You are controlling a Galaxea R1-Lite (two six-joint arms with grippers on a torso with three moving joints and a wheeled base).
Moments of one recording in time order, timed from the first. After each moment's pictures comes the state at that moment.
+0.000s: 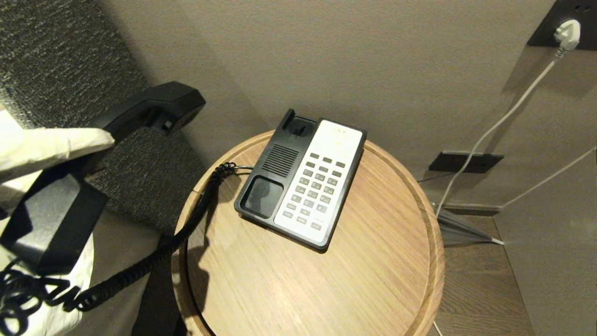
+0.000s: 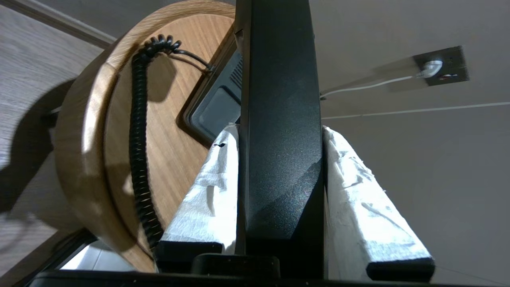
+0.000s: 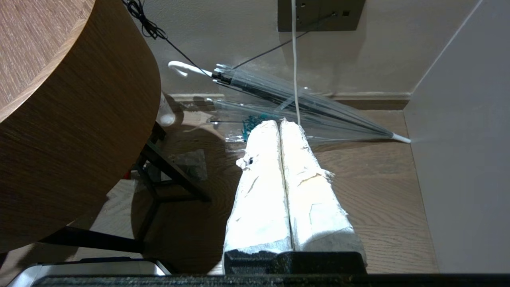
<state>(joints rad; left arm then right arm) -0.75 0.92 -1.00 0.18 0.21 -0.79 -0.01 0.02 0.00 -0.06 0.00 0.04</state>
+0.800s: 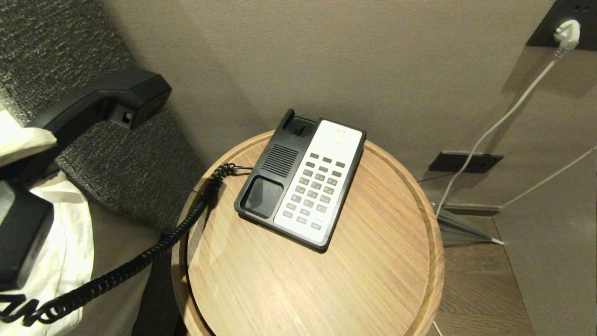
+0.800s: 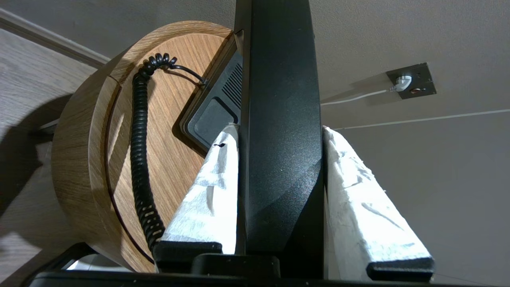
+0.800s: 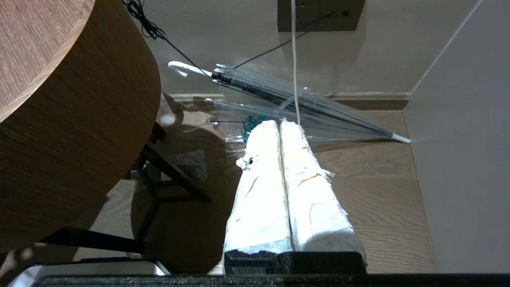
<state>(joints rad) -0.73 0.82 -0.95 0.13 0.20 -0.79 -0.01 0.02 0.00 -0.06 0.00 0.04</state>
